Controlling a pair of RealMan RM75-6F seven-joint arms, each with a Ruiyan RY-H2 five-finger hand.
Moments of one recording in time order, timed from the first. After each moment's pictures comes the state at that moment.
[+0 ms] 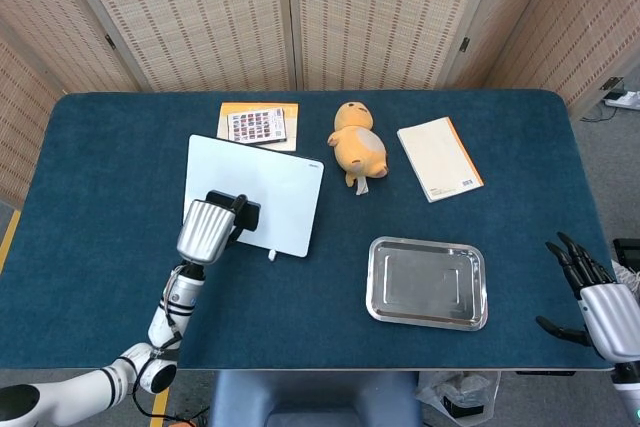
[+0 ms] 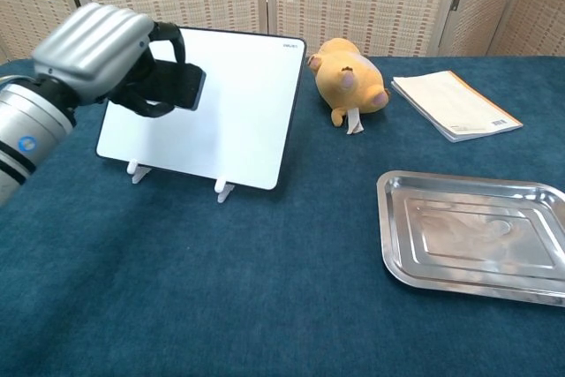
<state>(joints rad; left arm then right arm) -0.66 -1.82 -0.28 -1.13 1.51 1.34 0.49 0.05 -1.01 -0.02 -1.61 -1.64 1.53 0.20</state>
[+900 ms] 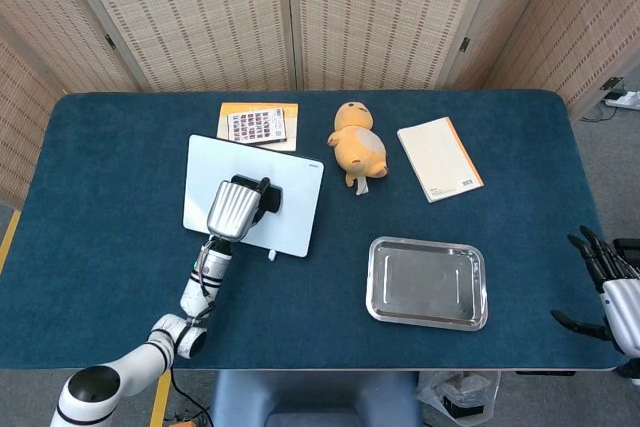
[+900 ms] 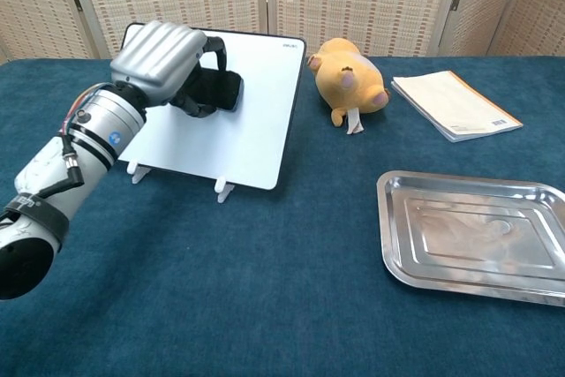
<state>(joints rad) -0.87 -2.09 -0.31 -0.54 1.46 1.28 0.20 0.05 -0.98 0.00 -1.59 -1.59 1.51 0.29</state>
